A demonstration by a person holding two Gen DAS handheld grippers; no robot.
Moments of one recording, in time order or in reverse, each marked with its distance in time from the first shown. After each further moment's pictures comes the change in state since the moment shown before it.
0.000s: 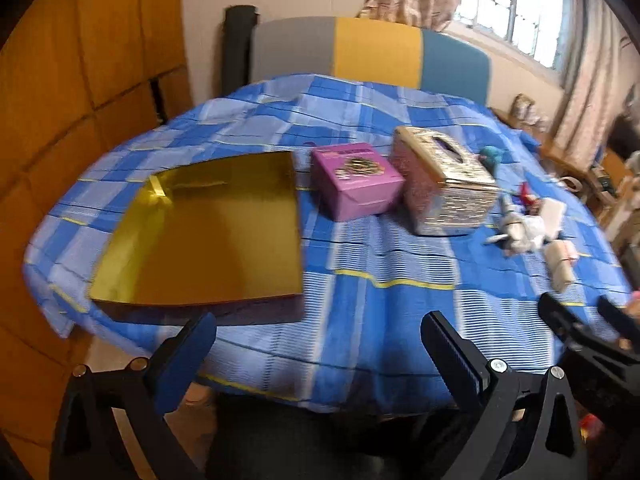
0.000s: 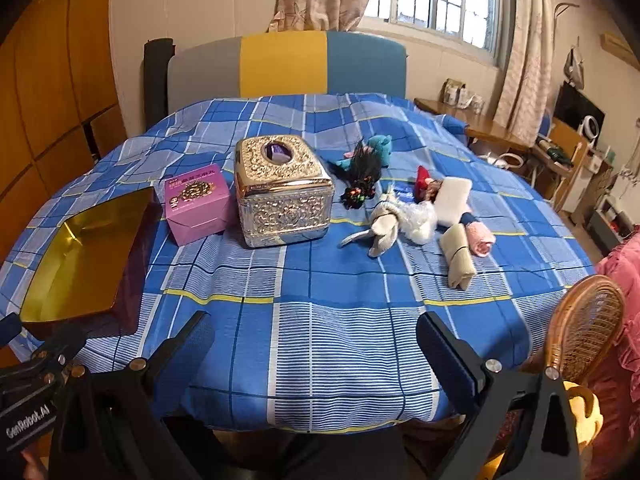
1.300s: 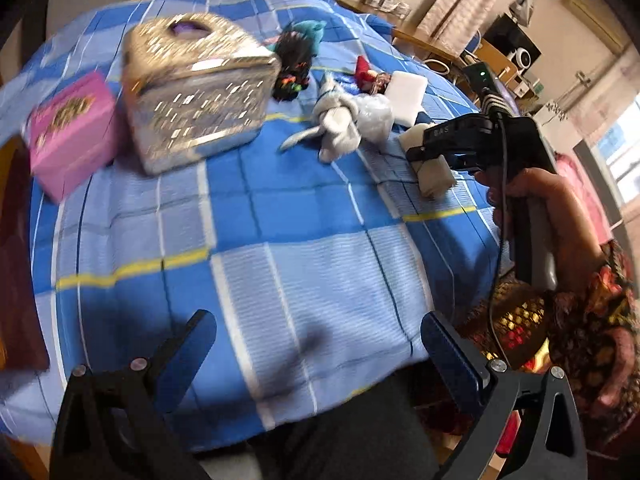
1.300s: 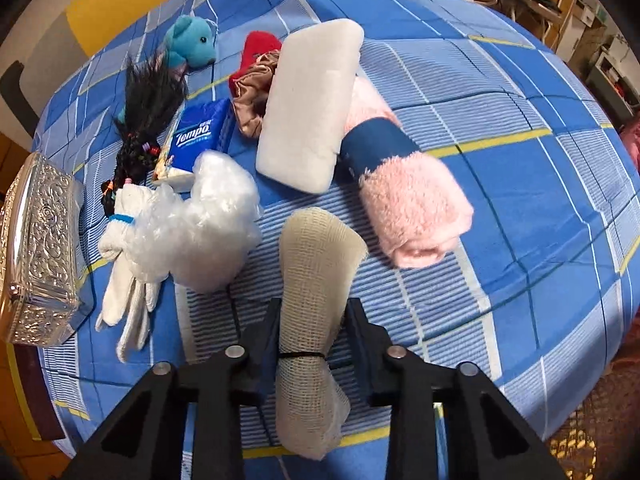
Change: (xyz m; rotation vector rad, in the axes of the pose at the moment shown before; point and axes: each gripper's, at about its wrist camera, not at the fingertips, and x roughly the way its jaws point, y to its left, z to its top) left arm 0.099 -0.171 0.007 0.300 0.365 -0.443; right arm 0.229 -0.231 0.056 0.339 0.488 0.012
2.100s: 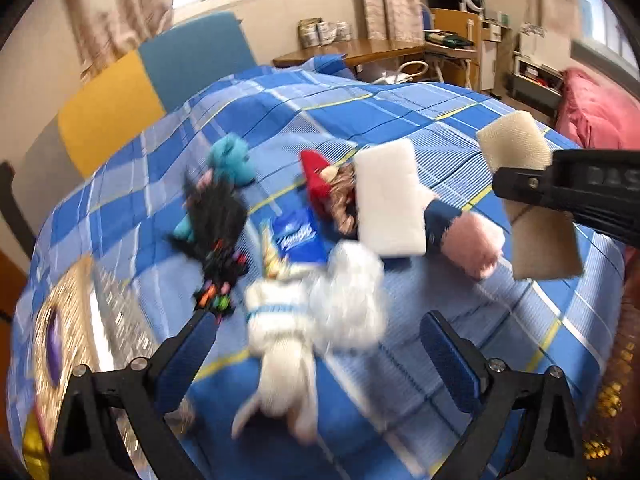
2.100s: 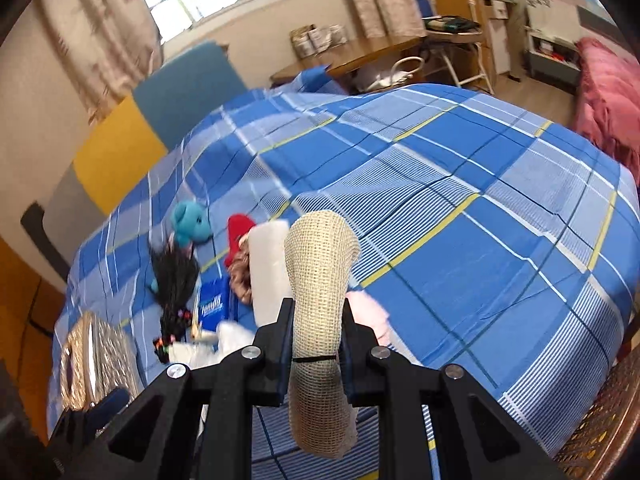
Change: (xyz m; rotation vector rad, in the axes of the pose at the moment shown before) left arm 0.119 -0.104 0.157 0.448 -0.213 0.286; right arm -0.079 -0.059 0.001 0.305 -0.454 0.128
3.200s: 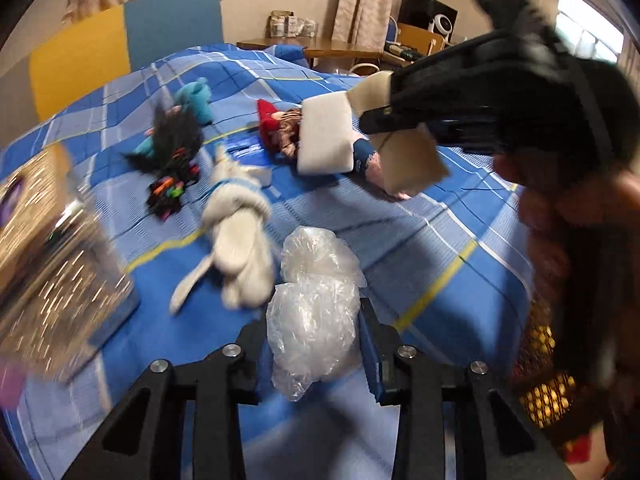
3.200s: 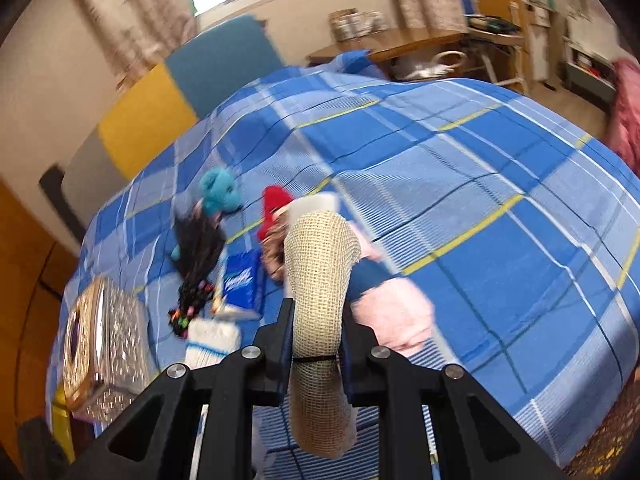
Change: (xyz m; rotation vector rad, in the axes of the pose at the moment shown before) left arm -0.048 0.017 -0.097 -0.124 0.001 -0.298; right arm 0.015 0.031 -0.009 -0.157 0.088 0.071
